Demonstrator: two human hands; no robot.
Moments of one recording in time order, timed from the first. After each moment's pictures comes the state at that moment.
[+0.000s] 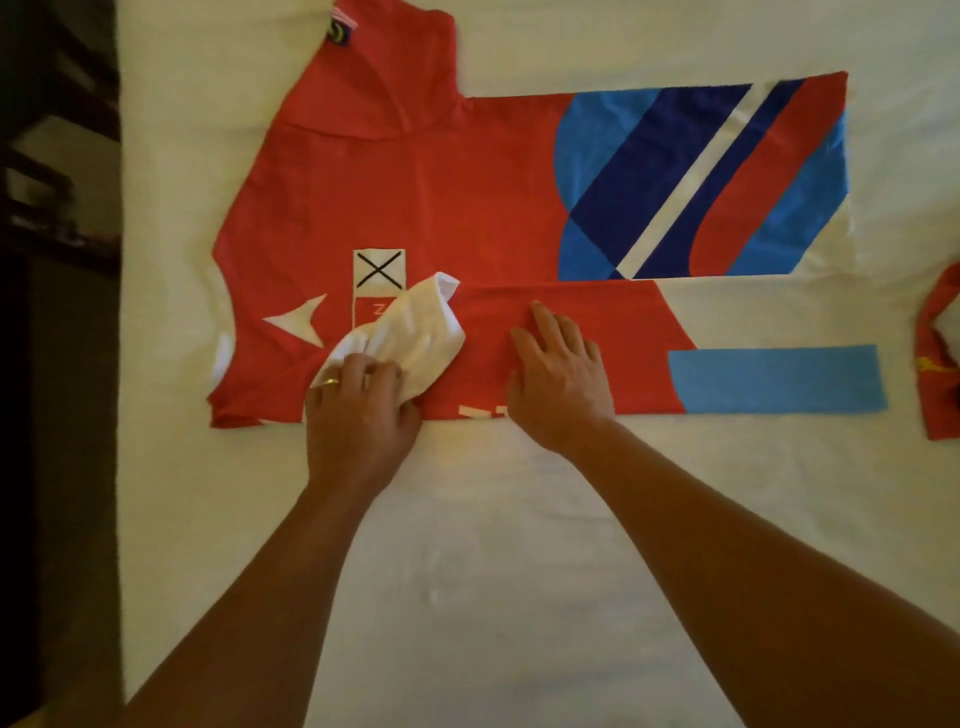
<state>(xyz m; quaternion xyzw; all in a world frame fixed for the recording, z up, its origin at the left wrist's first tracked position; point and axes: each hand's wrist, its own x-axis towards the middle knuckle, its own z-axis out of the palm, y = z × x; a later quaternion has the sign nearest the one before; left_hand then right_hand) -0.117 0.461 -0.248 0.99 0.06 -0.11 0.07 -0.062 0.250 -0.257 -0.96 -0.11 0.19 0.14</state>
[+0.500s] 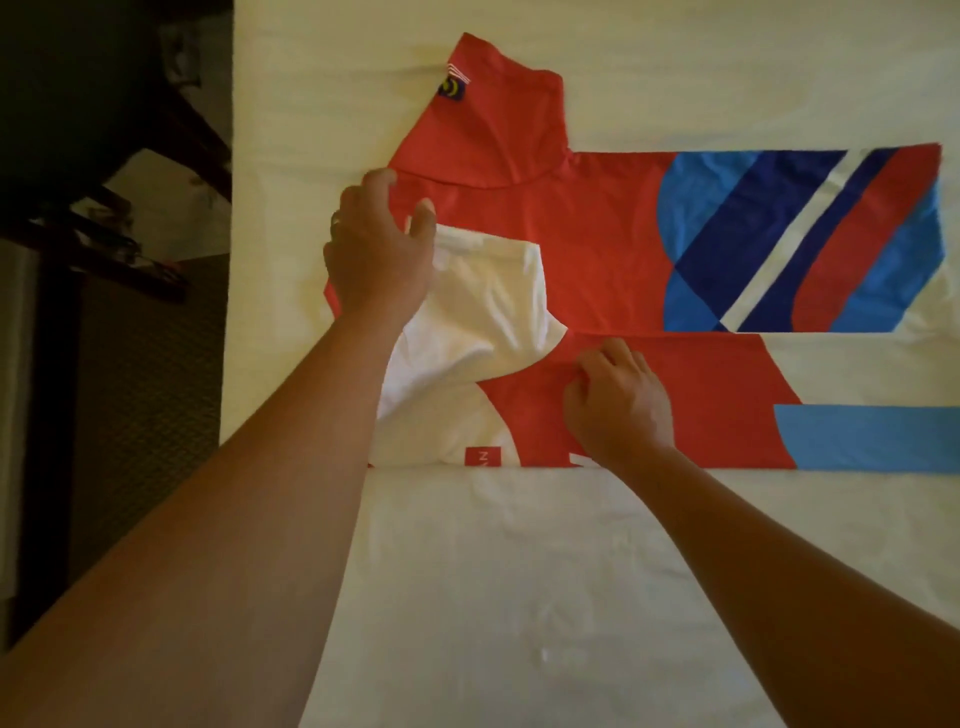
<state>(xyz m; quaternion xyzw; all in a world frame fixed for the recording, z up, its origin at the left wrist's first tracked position) 0.057 0.558 -0.201 0.93 0.21 0.06 0.31 -0.041 0.324 -0.261 -0.98 -0.04 0.04 0.20</state>
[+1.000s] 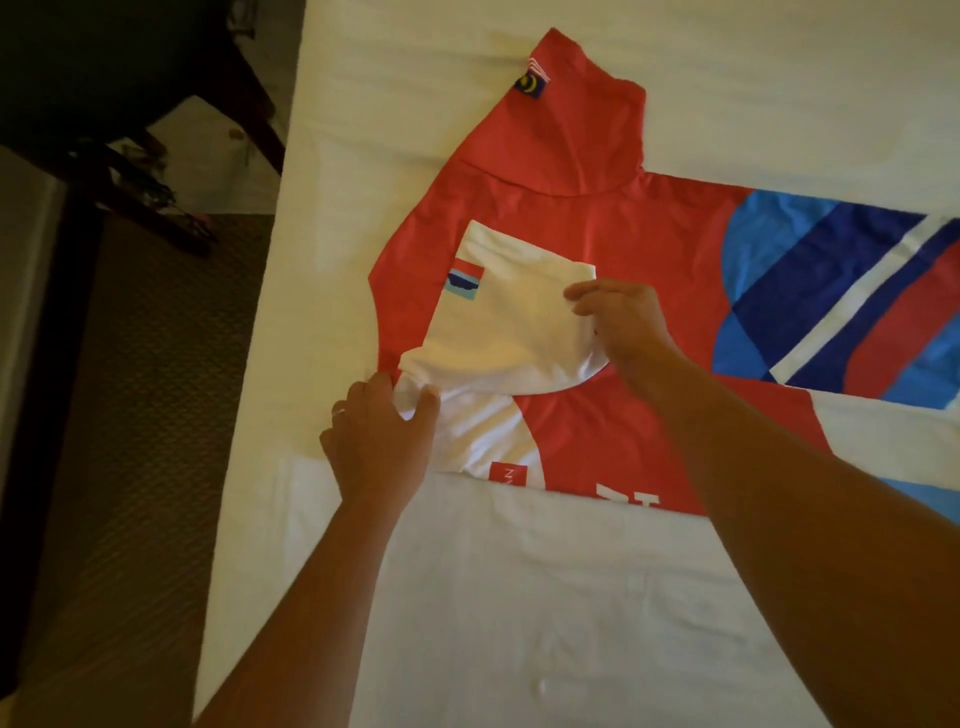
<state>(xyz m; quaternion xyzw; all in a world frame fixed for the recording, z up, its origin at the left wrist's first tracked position) -0.091 0.572 -0.246 0.90 0.36 -0.12 0.23 0.067 0.384 -0.241 -0.81 0.20 0.24 0.50</state>
